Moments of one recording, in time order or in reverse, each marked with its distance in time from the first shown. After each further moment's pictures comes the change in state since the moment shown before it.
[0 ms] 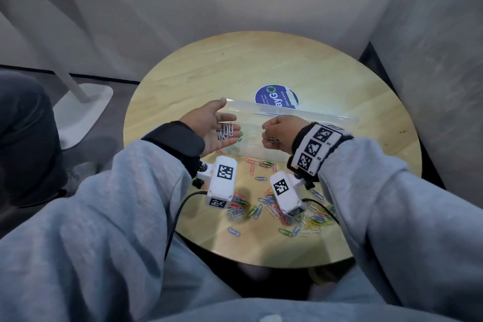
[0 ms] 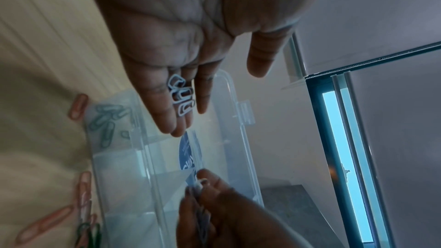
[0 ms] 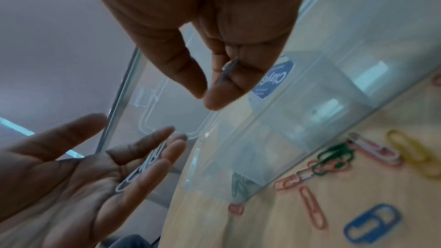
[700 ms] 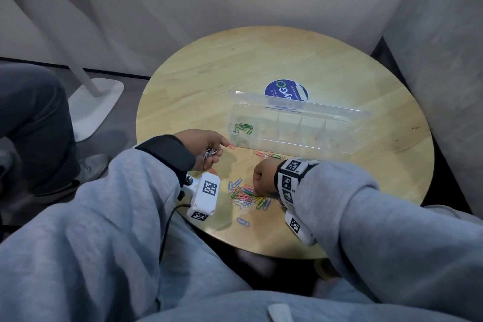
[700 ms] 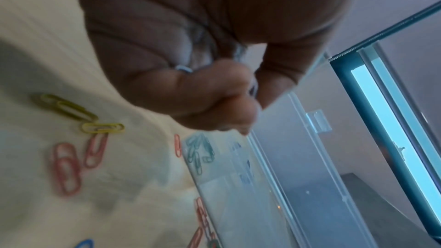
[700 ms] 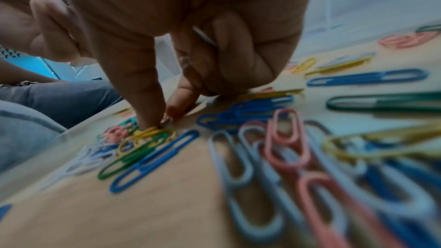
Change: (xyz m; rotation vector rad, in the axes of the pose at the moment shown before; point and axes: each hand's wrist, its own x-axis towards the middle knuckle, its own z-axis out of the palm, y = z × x) left_hand -0.011 -0.037 -0.045 0.333 0.049 -0.131; right_hand -0.009 0.065 0.055 -1.323 -0.269 -0.133
